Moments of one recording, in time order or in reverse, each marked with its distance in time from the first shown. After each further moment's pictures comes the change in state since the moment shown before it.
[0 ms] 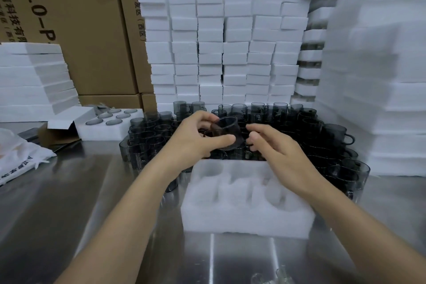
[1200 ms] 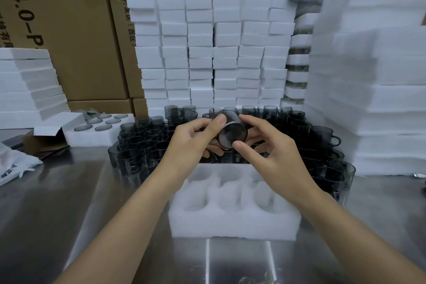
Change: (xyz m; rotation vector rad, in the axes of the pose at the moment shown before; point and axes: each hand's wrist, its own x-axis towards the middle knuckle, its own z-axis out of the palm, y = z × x) left_hand -0.009 0.007 0.028 -0.249 0.012 0.107; right_hand -0.010 -0.012 -0.003 0.094 0.143 -0.255
